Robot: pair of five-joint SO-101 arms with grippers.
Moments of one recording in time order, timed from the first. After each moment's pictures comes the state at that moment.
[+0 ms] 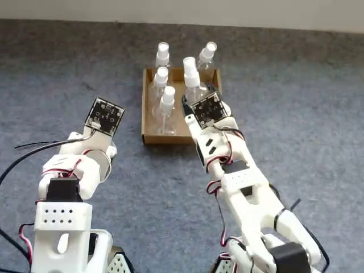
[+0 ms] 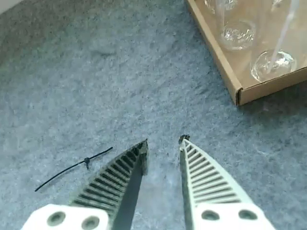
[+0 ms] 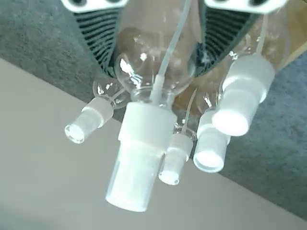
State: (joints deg) left arm -6.7 -61.5 60.7 54.5 -19.0; right arm -20.5 -23.3 62.4 -22.5 20.0
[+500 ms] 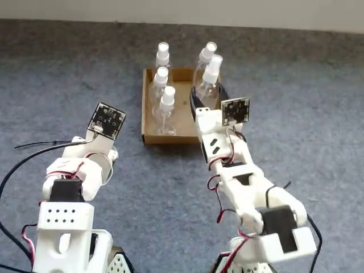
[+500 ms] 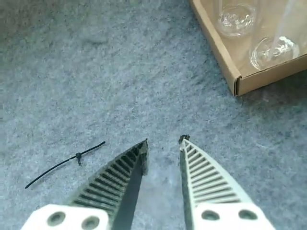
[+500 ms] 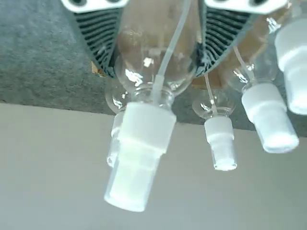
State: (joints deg) left arm -6.7 -61.6 64.9 52.2 -19.0; right arm -16.6 -2.6 62.0 -50.3 0.5
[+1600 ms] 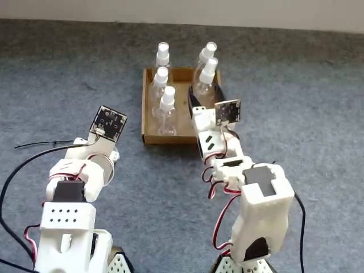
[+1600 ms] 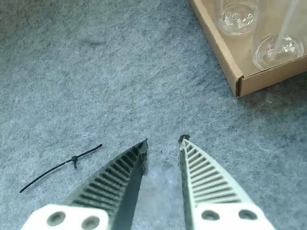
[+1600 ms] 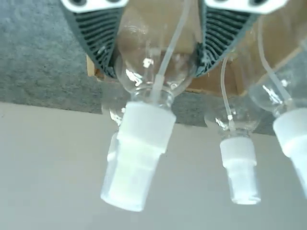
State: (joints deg) left arm -6.7 -61.6 68.9 47.0 -19.0; right arm -16.3 21.3 50.2 -64.5 3.1
